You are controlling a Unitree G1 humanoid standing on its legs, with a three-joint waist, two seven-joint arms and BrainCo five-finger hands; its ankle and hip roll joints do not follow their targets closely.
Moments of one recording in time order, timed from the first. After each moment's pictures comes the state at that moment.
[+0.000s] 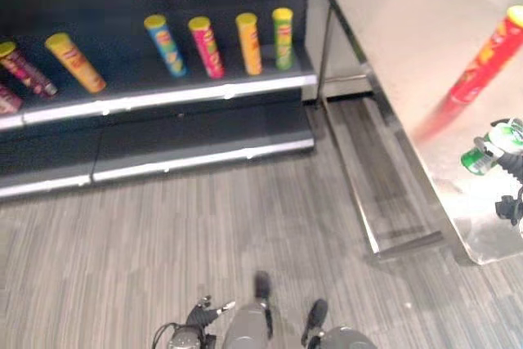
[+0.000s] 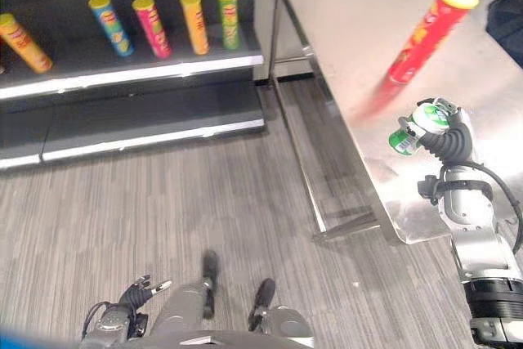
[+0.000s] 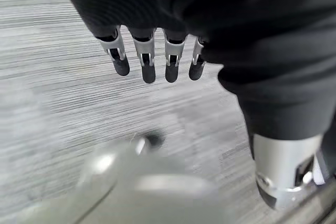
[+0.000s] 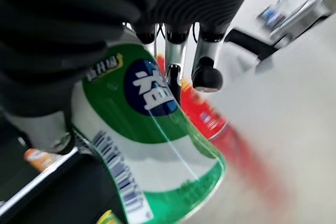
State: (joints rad) left arm 0.03 0.26 -0.10 1.11 -0.11 -0.10 0.05; right arm -0.07 -0.80 -0.19 0.12 0.04 -0.14 -0.23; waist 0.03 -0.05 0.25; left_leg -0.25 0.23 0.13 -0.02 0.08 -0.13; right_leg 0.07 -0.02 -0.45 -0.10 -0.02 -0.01
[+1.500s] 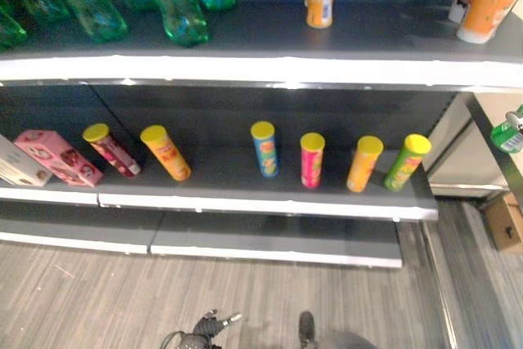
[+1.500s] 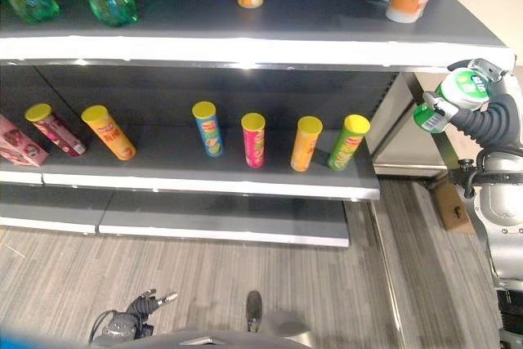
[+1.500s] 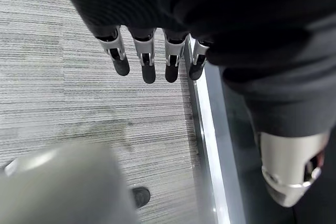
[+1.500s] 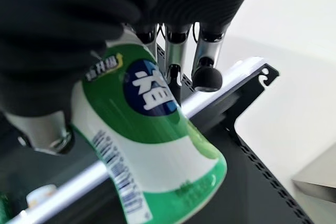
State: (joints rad) left arm -0.03 0.24 -0.06 1.19 0.00 -0.08 0.04; right arm 0.00 -0.89 -0.35 -0.12 -0.03 -0.16 -0.19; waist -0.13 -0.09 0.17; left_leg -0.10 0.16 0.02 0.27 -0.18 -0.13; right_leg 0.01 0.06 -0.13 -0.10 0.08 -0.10
